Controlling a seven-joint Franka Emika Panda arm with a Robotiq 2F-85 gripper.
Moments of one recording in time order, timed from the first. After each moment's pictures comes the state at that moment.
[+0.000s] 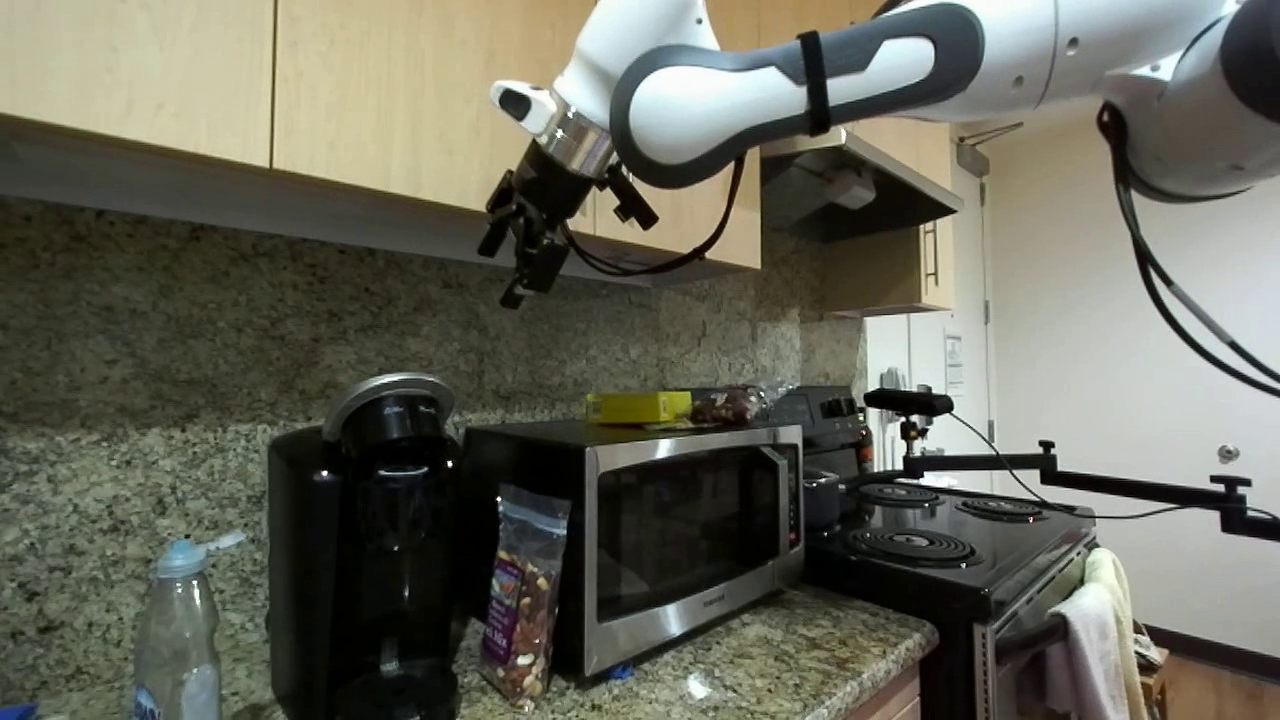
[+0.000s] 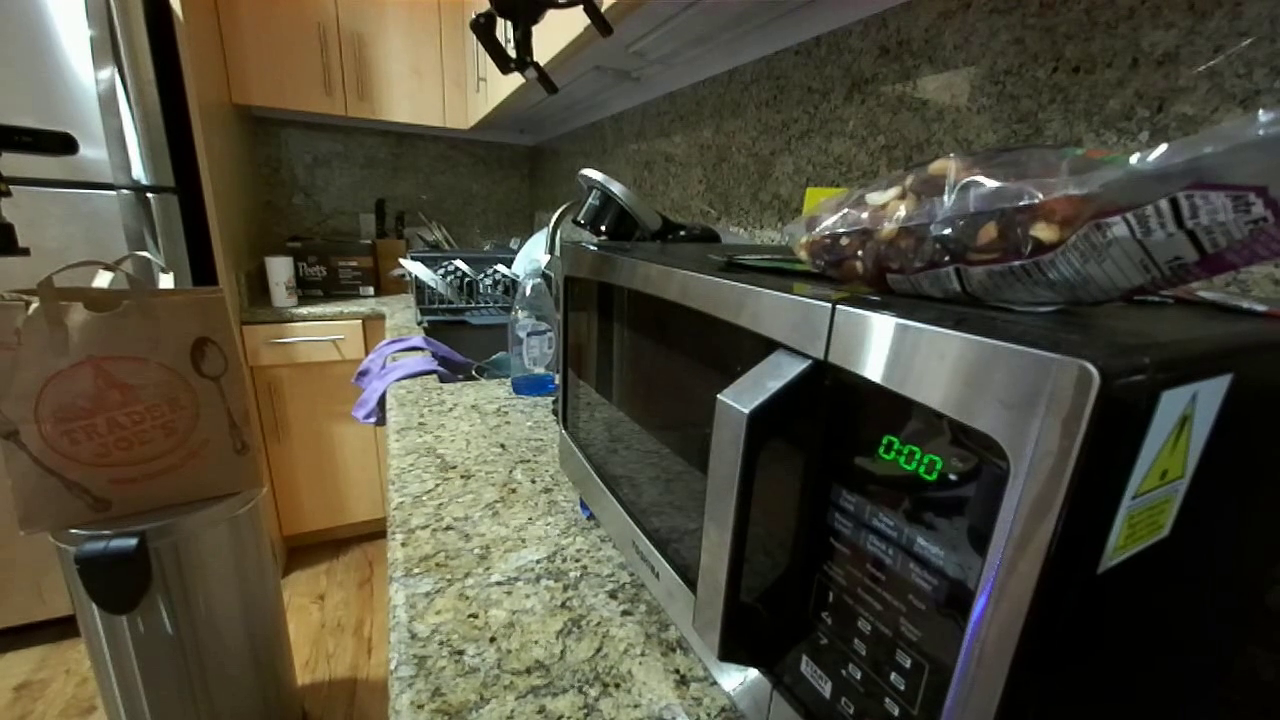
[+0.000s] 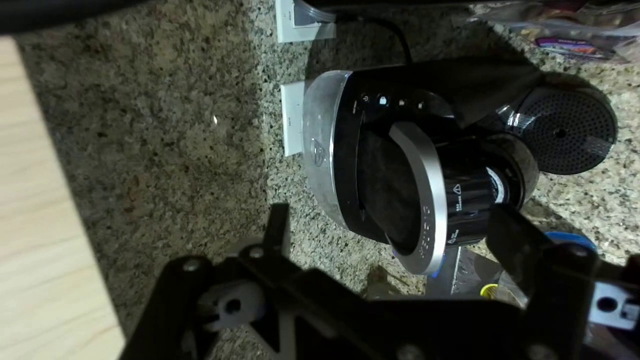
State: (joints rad) arm 0.08 0.09 0.06 -1.56 -0.43 2.42 -0.86
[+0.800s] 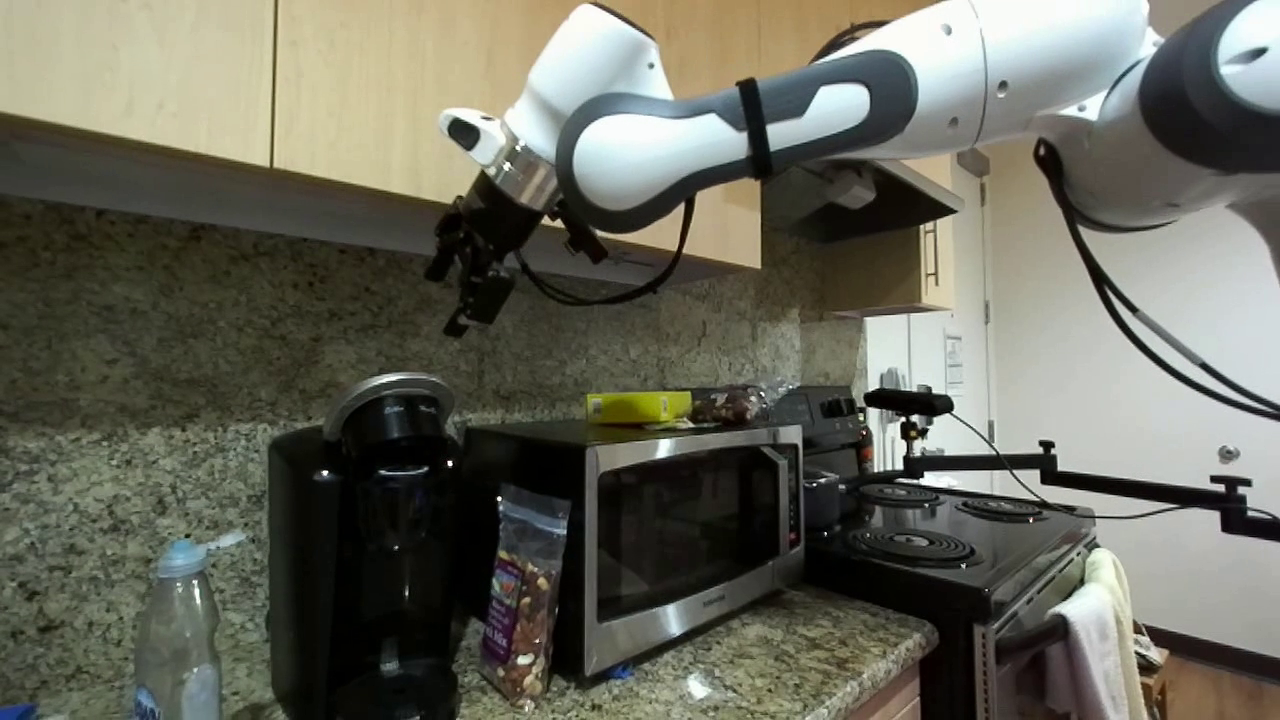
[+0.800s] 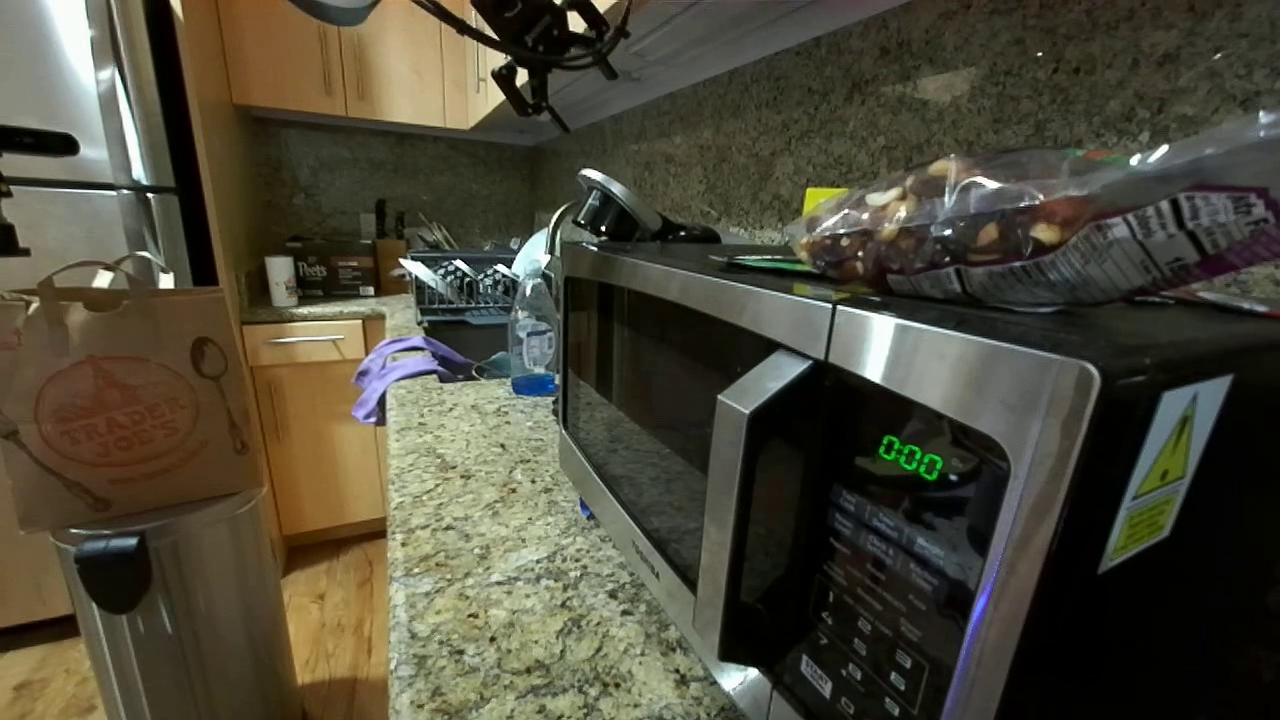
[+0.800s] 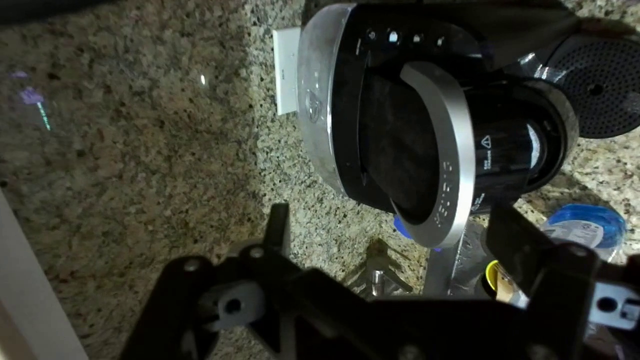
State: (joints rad) arm 0.09 0.24 0.09 -1.46 -0.43 2.50 -0.85
